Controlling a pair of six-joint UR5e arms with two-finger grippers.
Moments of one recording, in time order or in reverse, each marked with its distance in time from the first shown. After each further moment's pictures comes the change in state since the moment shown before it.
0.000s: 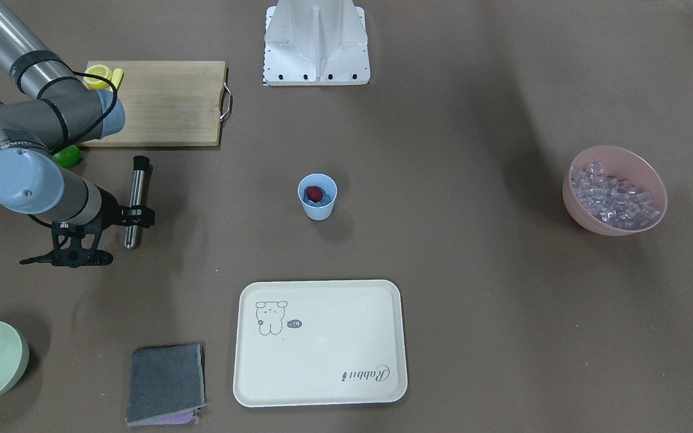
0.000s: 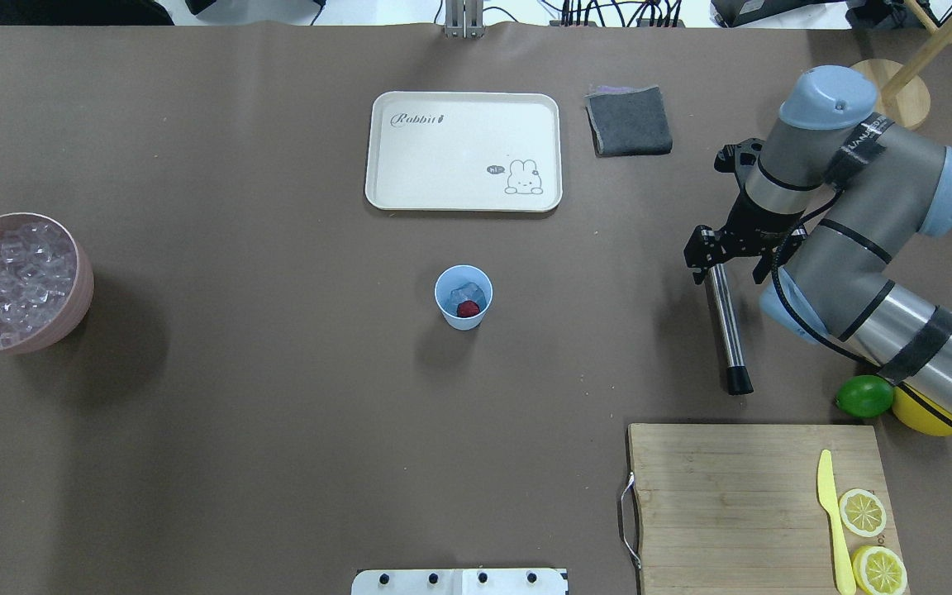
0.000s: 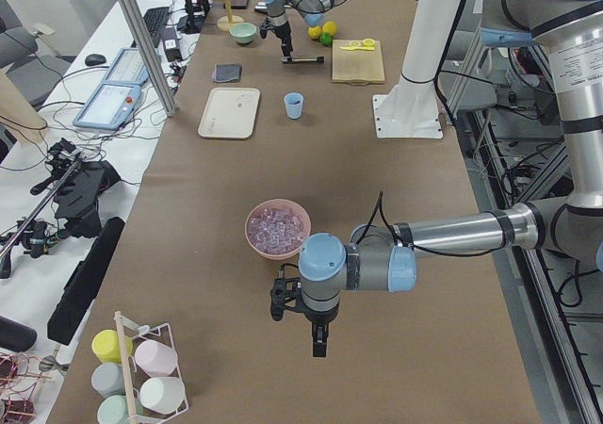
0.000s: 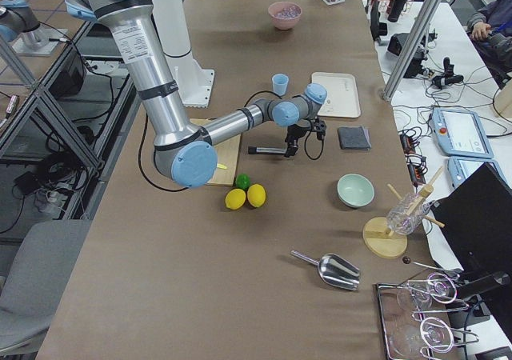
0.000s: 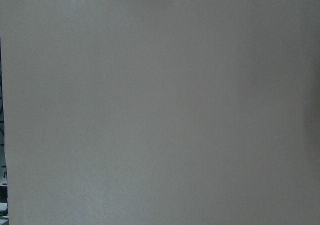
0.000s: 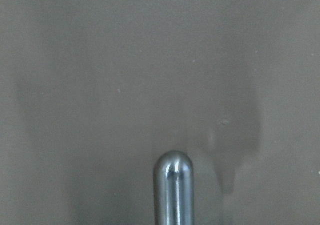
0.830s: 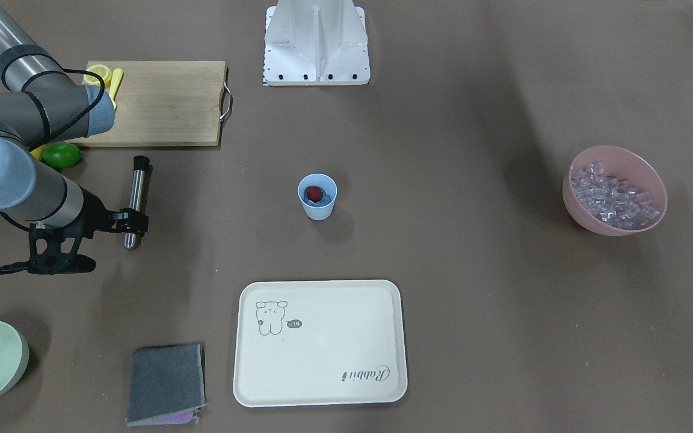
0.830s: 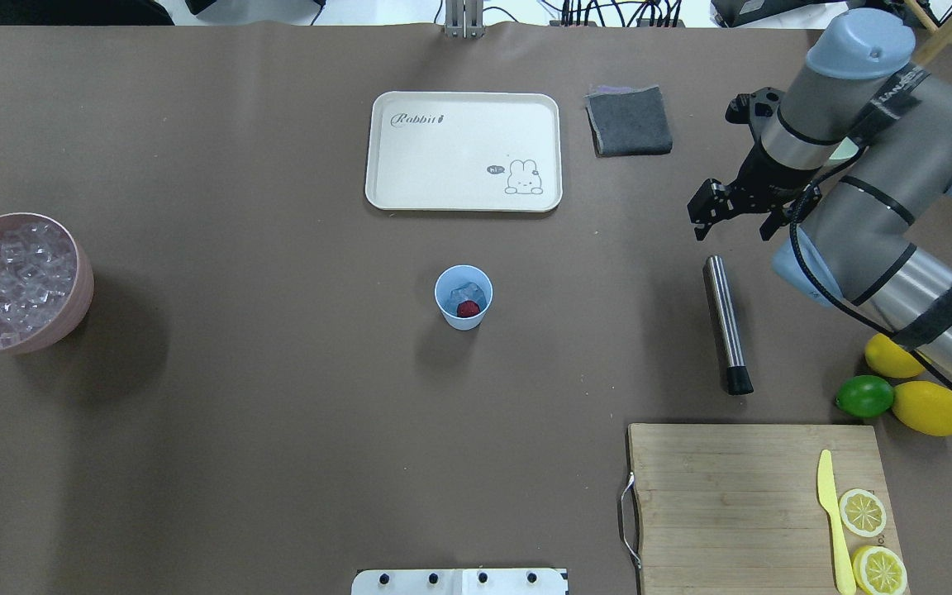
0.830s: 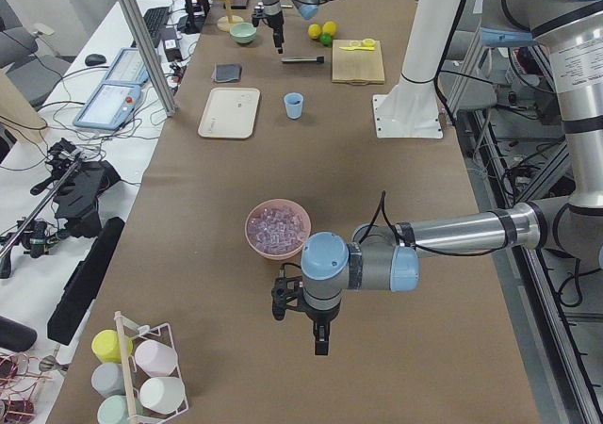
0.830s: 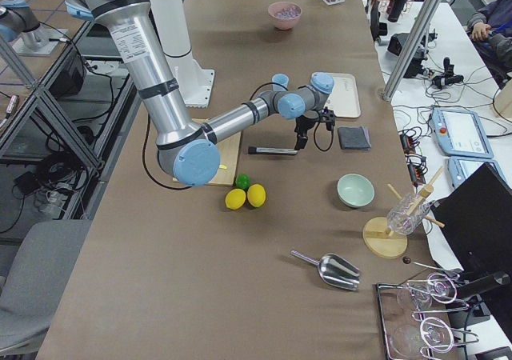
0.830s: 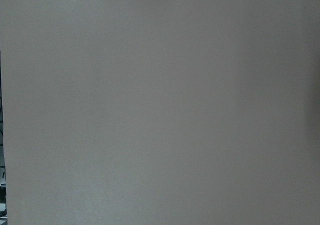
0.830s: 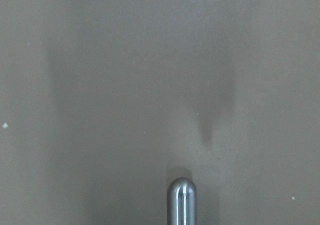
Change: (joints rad) left arm 0.001 0.001 -0.020 -0.006 -0.023 -0.090; right arm 0.090 0.029 0.049 -0.003 -0.004 -0.038
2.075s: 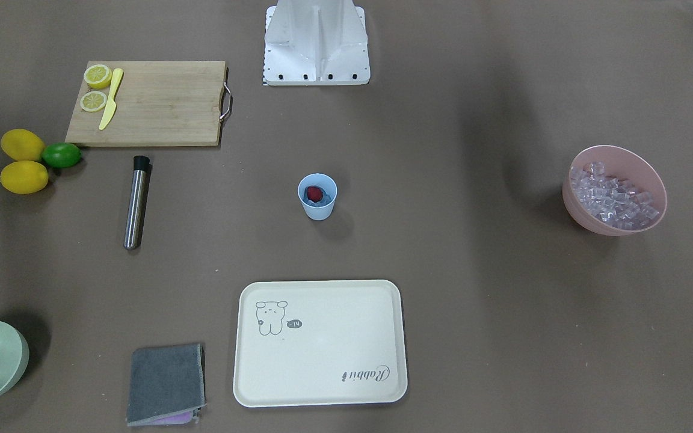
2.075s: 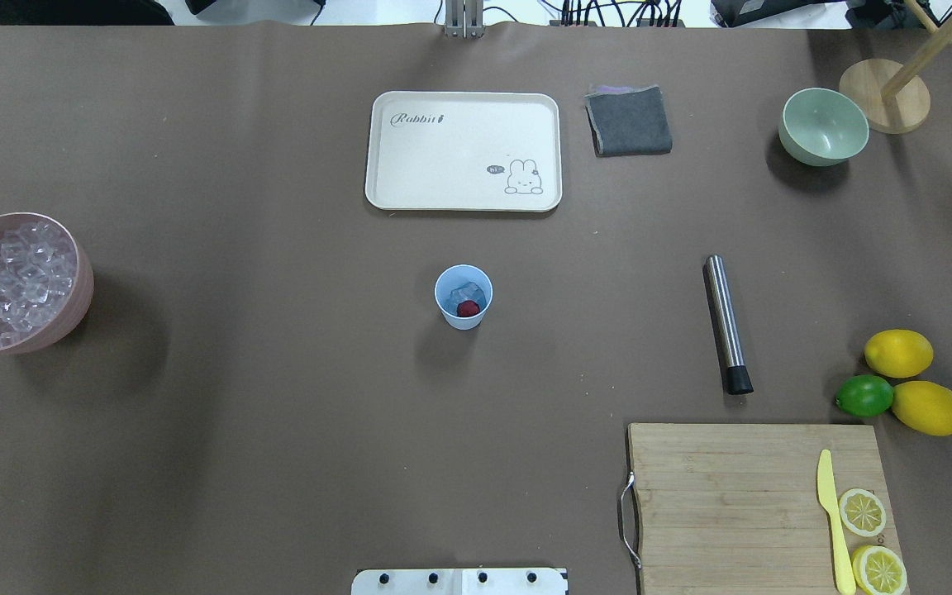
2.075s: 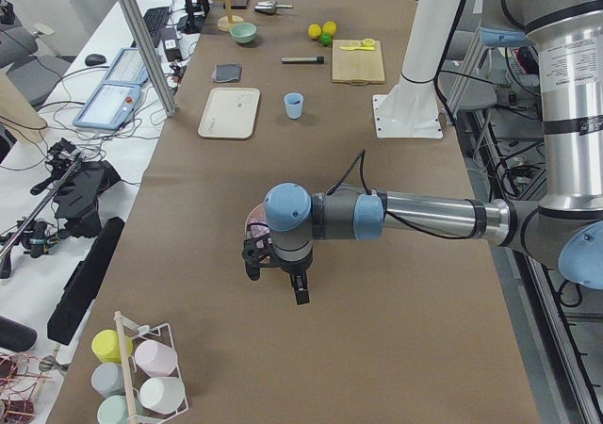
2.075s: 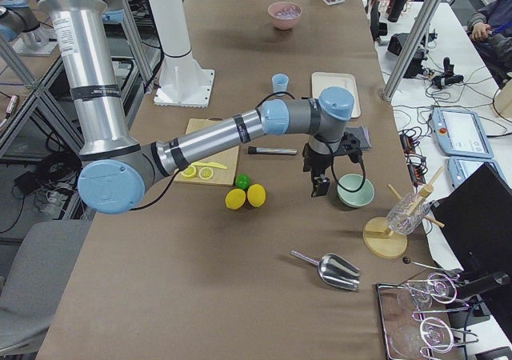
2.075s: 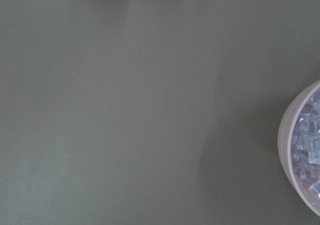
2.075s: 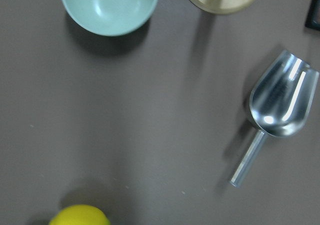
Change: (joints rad) left arm 0.005 -0.135 -0.107 0.290 -0.108 -0.145; right arm 0.525 -0.278 0.200 -0.329 -0.018 -0.869
